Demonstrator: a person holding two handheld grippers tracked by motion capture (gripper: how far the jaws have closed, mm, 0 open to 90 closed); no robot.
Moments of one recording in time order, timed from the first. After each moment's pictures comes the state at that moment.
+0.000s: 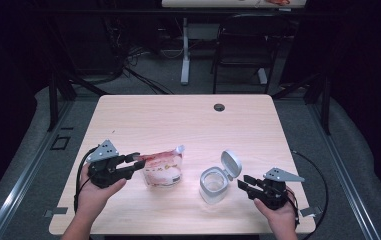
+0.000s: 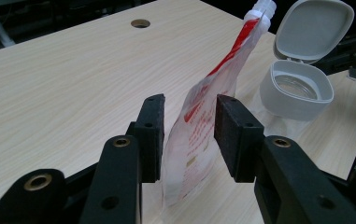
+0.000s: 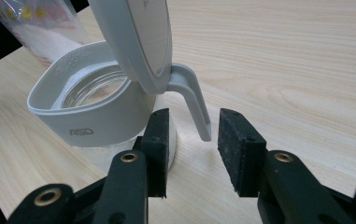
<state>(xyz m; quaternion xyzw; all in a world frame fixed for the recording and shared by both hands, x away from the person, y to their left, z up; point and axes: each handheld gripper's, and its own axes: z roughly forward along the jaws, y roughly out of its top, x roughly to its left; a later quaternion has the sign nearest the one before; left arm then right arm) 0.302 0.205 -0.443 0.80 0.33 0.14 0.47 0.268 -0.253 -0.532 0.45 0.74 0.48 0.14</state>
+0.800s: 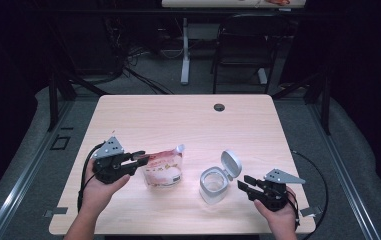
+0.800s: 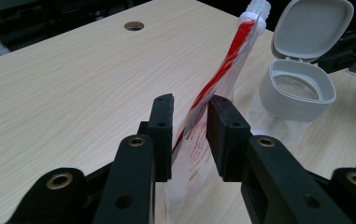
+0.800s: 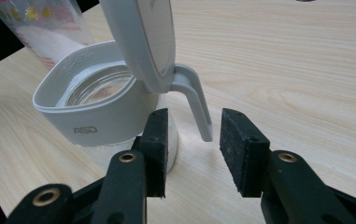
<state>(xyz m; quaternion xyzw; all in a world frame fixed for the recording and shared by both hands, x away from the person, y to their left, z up) 0.310 0.198 -0.444 0.81 0.31 0.14 0.47 0.264 -0.253 -0.532 0.45 0.73 0.49 0.15</state>
